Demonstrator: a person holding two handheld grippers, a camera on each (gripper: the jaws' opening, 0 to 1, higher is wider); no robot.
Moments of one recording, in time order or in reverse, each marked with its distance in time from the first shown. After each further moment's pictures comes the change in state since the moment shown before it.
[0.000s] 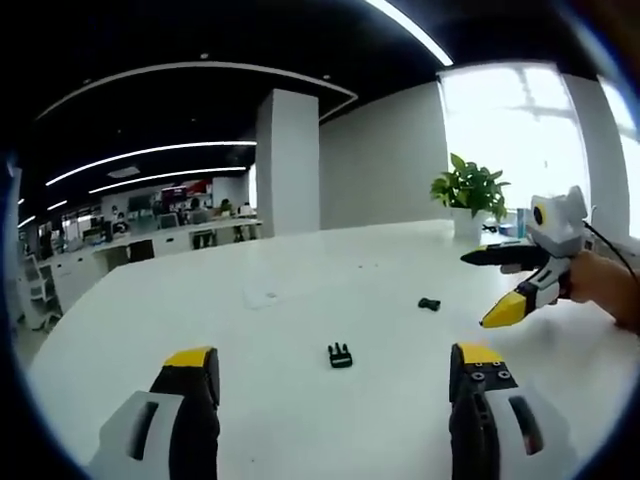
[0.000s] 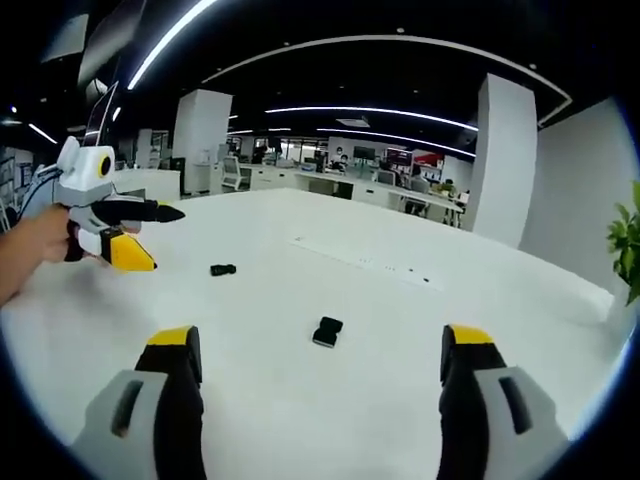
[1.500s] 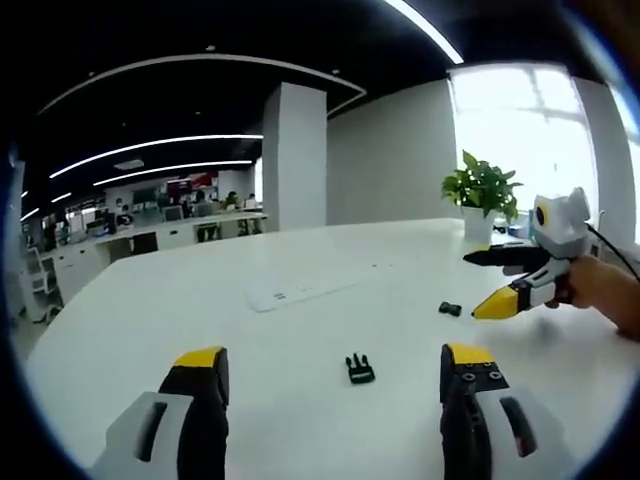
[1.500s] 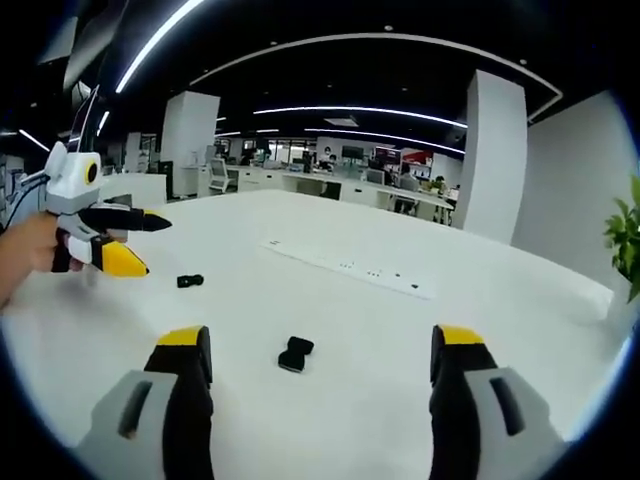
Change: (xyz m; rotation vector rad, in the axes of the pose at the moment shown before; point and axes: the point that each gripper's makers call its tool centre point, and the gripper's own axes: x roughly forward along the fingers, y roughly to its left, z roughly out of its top) left arm 0.025 0.015 0.003 -0.025 0.022 0.021; right arm 0.031 -0.028 0.004 0.022 0.006 -0.044
